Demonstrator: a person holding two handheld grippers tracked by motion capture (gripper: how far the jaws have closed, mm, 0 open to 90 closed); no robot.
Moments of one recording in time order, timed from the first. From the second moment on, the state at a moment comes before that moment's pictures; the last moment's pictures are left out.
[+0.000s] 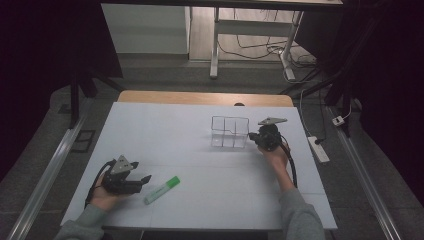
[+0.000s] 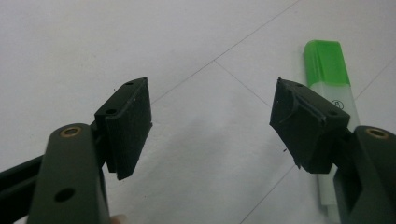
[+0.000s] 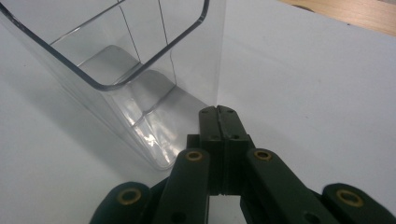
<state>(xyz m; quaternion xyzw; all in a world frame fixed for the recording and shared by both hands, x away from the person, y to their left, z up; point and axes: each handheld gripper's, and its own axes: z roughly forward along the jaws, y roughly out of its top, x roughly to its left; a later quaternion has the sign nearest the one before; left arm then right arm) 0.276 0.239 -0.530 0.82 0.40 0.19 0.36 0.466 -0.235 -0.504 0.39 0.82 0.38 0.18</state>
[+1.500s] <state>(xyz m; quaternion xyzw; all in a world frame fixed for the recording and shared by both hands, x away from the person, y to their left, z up) 0.276 0.239 -0.531 0.83 0.39 0.19 0.36 0.471 -0.169 -0.510 0.34 0.85 0.37 0.17</state>
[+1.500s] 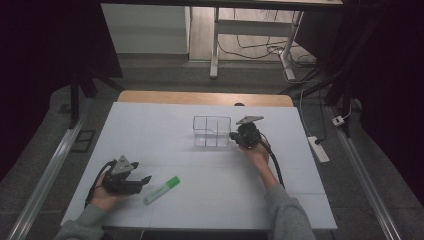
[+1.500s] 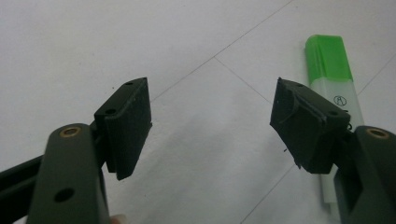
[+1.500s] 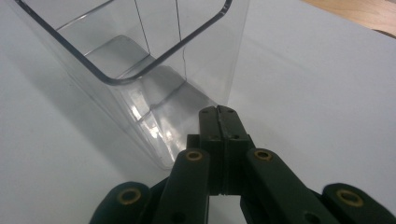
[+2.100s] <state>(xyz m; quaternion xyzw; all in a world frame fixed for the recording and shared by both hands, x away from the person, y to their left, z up) 0.276 0.239 -0.532 0.83 0.39 0.19 0.35 0.472 -0.148 -0.514 0.33 0.85 0.38 0.16</state>
